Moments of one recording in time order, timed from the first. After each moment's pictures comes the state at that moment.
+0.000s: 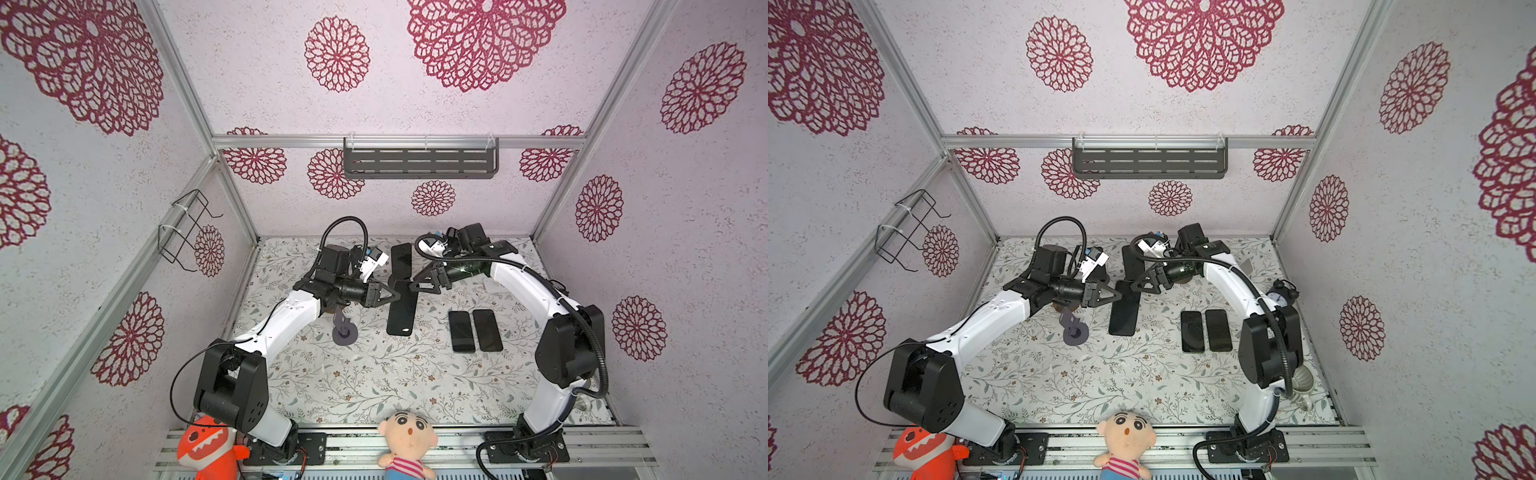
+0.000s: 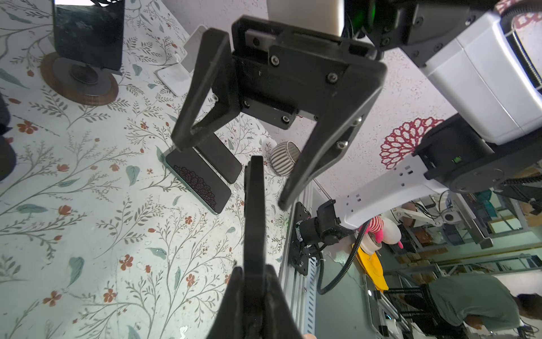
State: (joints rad) left arm -0.39 1.56 1.17 -0.25 0.98 -0.23; right arm 0.35 1.77 1.57 -0.79 -0.96 -0.22
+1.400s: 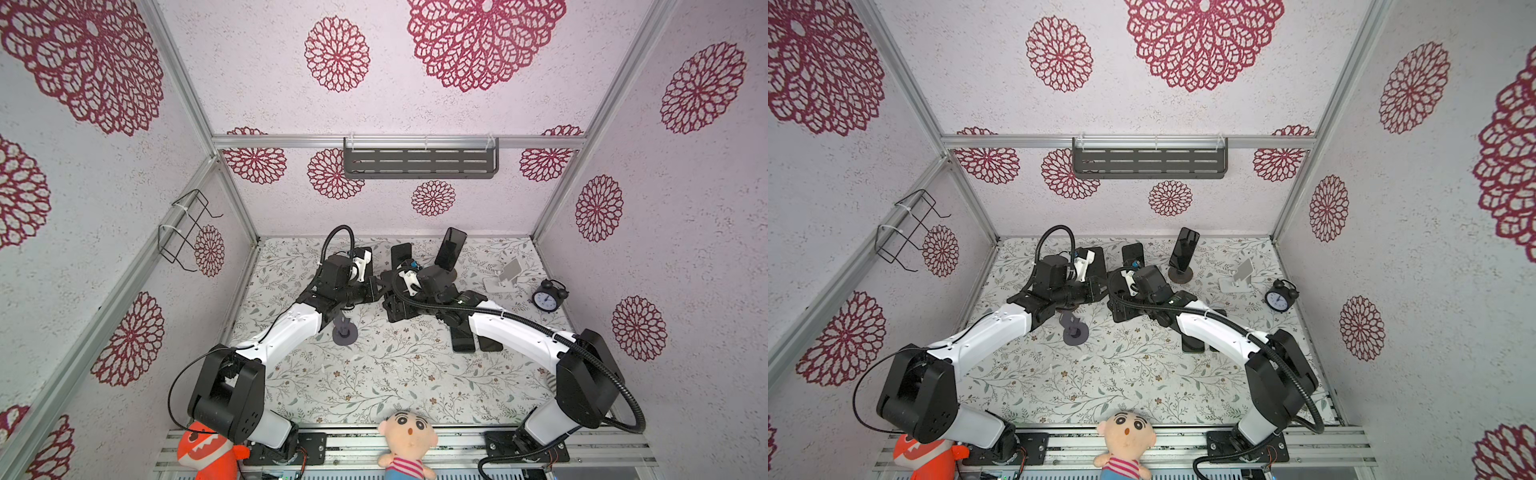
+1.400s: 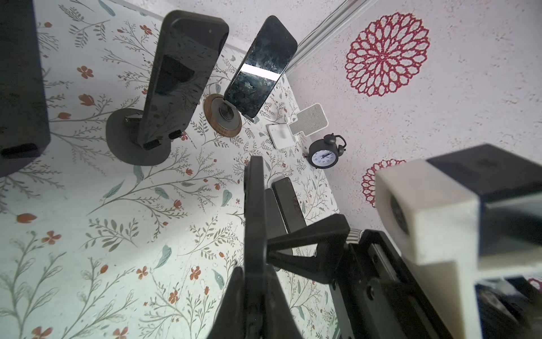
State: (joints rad) left arm -0.43 1.51 1.02 -0.02 0.49 -0.60; right arm 0.76 1.59 1.18 -0.25 -0.13 0.41
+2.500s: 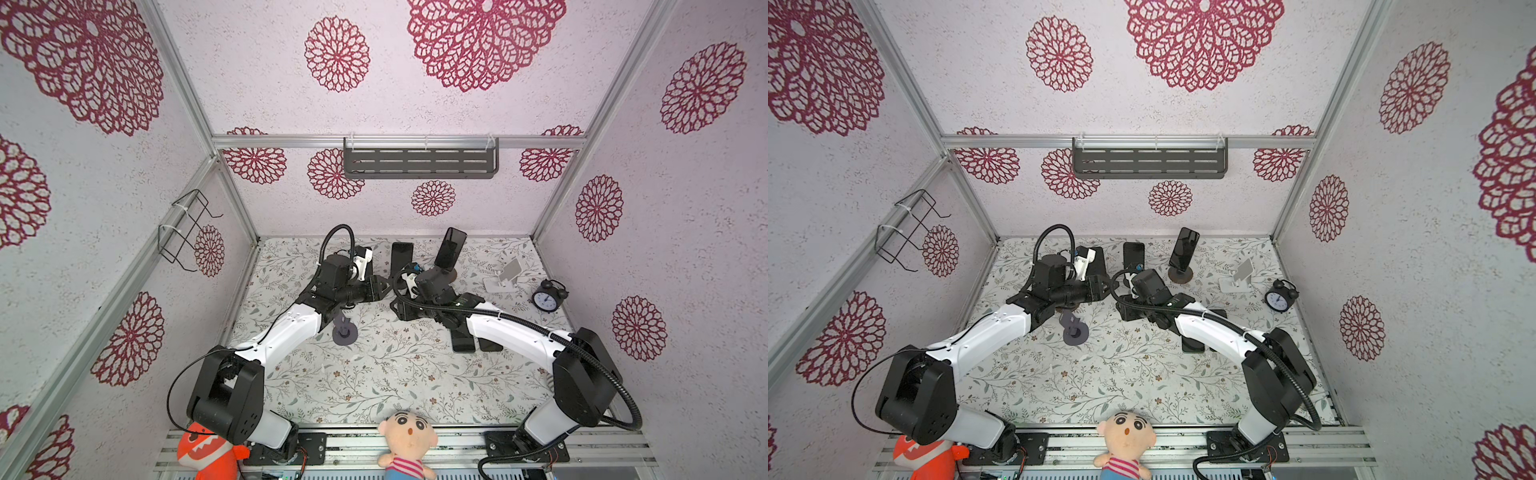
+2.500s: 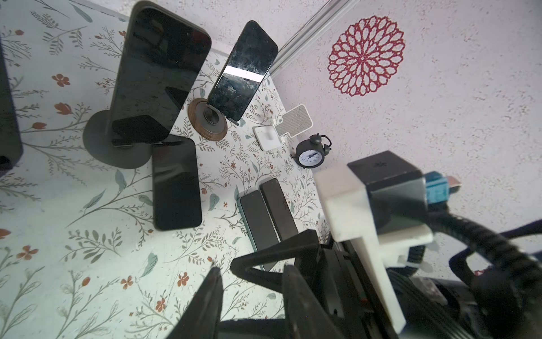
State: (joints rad) left arm -0.43 1.50 1.01 0.02 0.53 -0.60; right arm 0.76 1.59 1.15 -0.29 -0.07 0.47
